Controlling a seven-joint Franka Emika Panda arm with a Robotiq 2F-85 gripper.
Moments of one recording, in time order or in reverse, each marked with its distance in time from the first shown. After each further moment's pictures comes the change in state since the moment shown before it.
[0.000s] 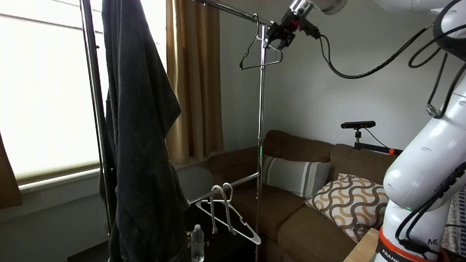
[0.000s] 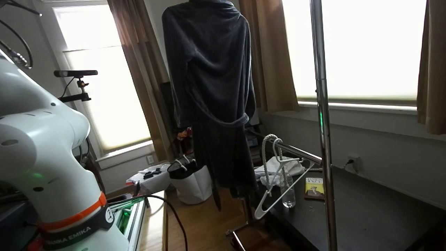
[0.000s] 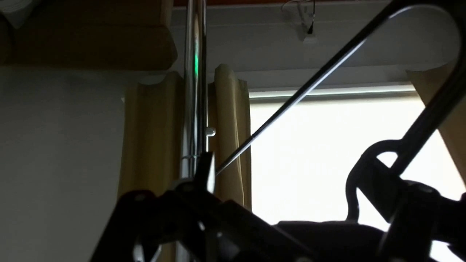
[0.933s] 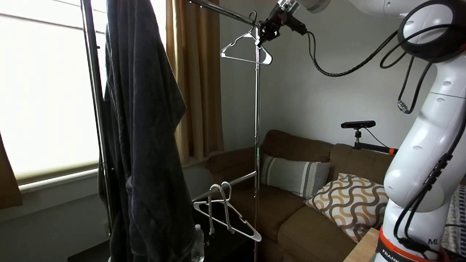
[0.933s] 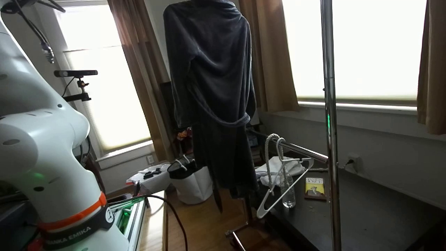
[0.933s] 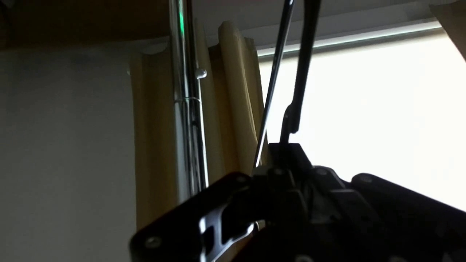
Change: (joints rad) arm 0.011 0.189 0.013 0.229 -0.007 0.059 0.168
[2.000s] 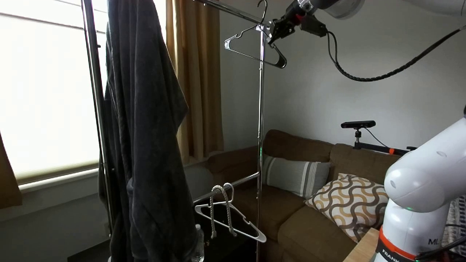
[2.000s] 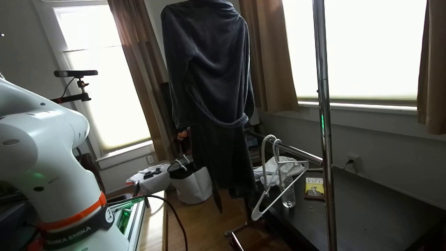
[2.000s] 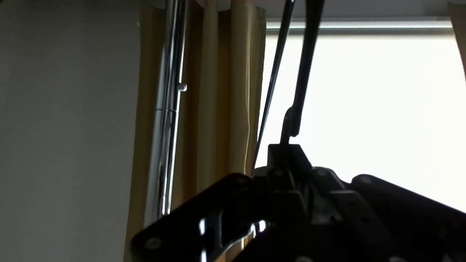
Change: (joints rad) arm 0.005 -0.439 0.097 -0.557 -0.140 0.321 -0.002
